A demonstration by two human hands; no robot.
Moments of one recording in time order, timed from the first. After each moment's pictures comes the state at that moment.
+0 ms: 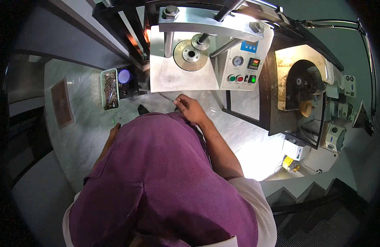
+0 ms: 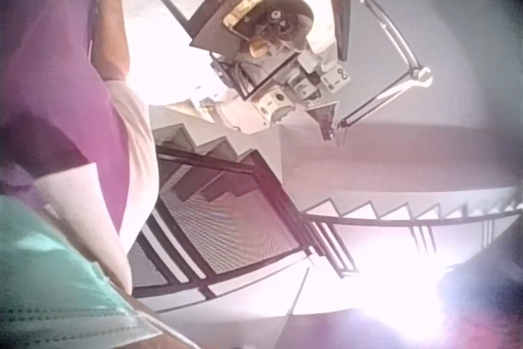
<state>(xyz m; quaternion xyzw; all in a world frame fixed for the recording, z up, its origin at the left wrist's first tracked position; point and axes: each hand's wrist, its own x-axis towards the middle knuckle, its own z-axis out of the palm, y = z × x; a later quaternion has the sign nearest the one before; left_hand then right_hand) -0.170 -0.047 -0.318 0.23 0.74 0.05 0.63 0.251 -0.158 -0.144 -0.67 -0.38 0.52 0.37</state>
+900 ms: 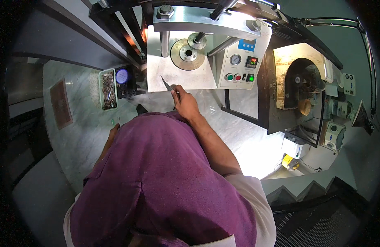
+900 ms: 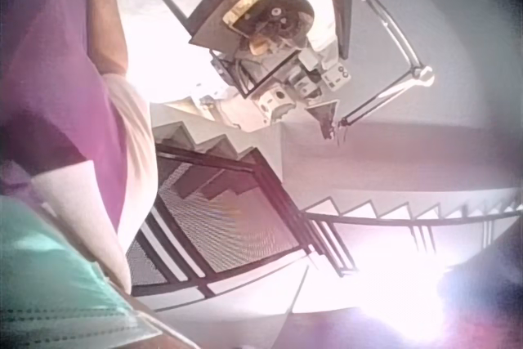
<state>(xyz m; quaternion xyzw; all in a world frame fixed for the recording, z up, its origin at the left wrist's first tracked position) -0.183 -0.054 -0.339 0.34 0.71 0.02 0.61 0.241 -0.126 -0.112 -0.80 -0.39 0.39 0.23</state>
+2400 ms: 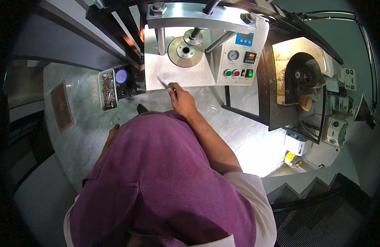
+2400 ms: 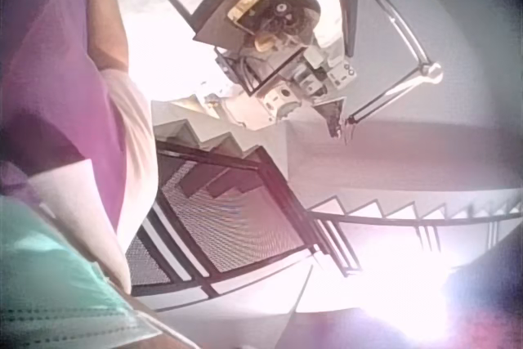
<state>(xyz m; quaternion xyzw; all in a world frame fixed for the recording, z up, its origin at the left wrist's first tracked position) -0.179 -0.056 -0.330 0.29 0.73 0.06 0.61 0.236 -0.127 -0.113 -0.80 -0.40 0.38 0.24</state>
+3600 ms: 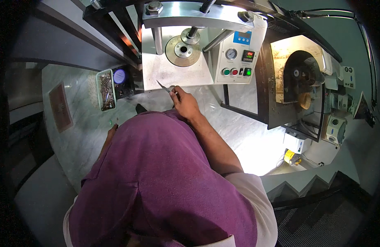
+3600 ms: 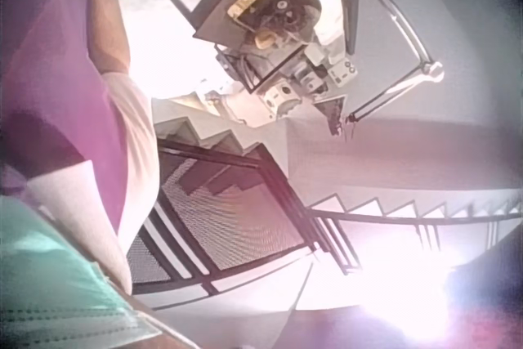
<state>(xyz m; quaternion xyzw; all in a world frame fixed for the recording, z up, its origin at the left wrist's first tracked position) -0.175 -0.052 -0.314 0.30 0.73 0.03 0.61 0.246 -0.145 -0.119 -0.78 -0.40 0.39 0.27</state>
